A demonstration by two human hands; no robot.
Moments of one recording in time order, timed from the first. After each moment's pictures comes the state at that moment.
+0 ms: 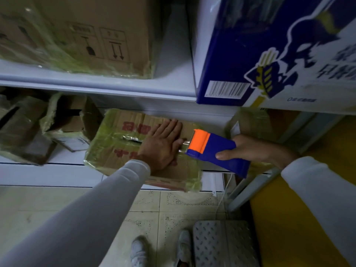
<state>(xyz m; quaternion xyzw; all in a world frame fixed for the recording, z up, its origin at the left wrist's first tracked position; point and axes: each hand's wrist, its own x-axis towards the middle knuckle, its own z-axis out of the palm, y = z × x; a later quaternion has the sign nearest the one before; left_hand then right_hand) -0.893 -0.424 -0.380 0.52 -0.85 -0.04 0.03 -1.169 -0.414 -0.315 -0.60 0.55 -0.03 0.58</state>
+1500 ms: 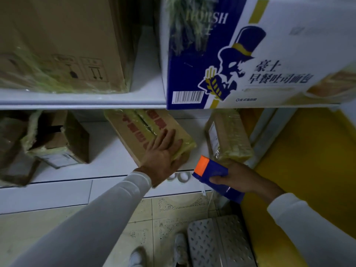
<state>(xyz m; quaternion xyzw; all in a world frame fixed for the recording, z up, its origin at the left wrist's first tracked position) -0.932 -0.393 -0.368 0.47 -0.88 -0.09 0.02 -1.189 -0.317 -0.336 -0.57 0.69 -0.05 0.44</state>
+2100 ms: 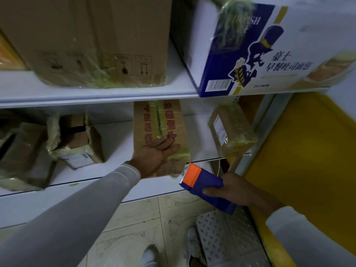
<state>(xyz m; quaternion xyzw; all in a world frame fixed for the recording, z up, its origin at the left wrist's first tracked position) -0.834 -0.398 -0.363 0.32 -0.94 0.03 -0.10 -1.088 -0.247 -0.325 -0.54 0.65 -0.12 0.51</state>
